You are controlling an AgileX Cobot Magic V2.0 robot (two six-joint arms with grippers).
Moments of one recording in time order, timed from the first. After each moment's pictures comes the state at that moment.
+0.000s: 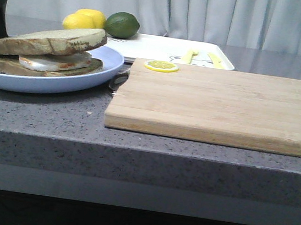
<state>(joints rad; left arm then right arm) -0.06 1.65 -1.24 -0.11 0.70 0.15 0.05 0.19 -0.32 0.27 0.36 -0.27</state>
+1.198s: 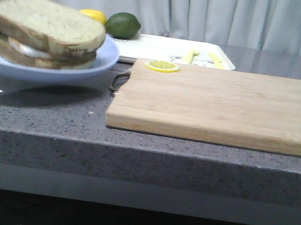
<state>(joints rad) 0.19 1.60 -1.26 -0.76 1.01 0.53 0.05 0.19 -0.32 0.27 0.36 -0.27</state>
